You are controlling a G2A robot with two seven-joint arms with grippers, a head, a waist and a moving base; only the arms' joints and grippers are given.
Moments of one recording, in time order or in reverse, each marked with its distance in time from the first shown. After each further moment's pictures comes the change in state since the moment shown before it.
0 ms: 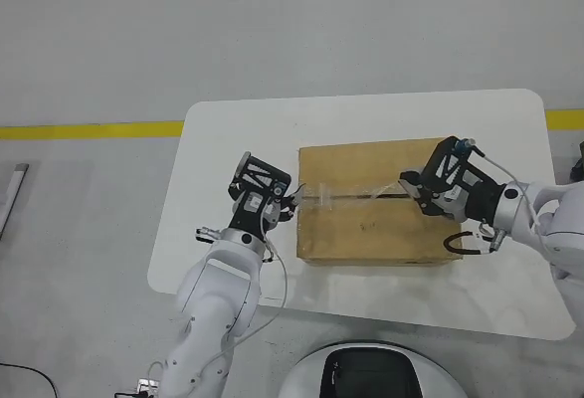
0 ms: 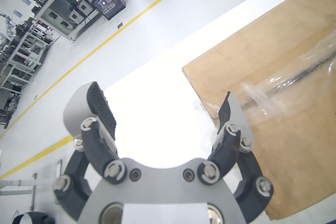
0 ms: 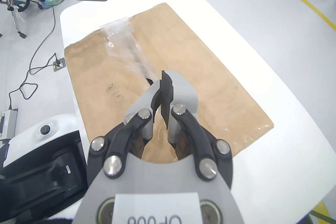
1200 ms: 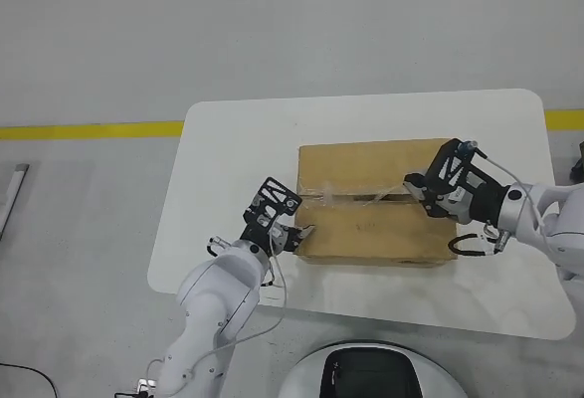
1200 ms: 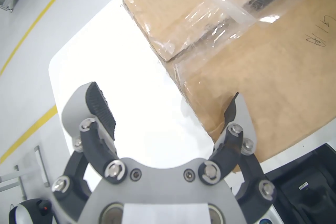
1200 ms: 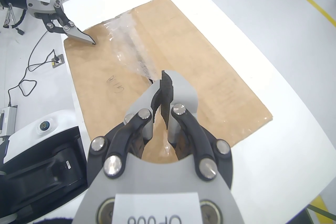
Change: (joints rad) left arm 0.024 0.015 -0.019 0.033 -0.180 -0.147 -0.256; right arm -0.013 0.035 0.005 0.005 0.006 -0.001 0.008
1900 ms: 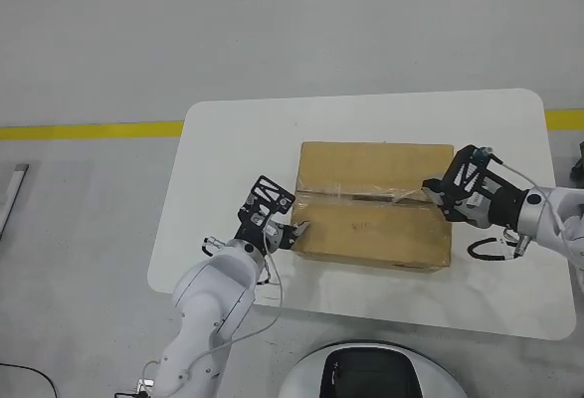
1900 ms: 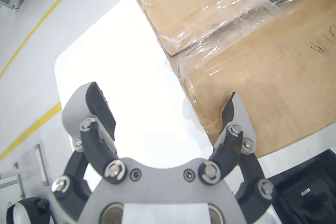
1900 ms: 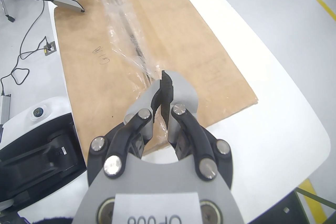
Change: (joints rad) left arm 0.007 0.006 -0.016 -0.002 0.005 0.013 0.026; right arm -0.050 0.033 0.077 -0.011 0.018 -0.055 0.046
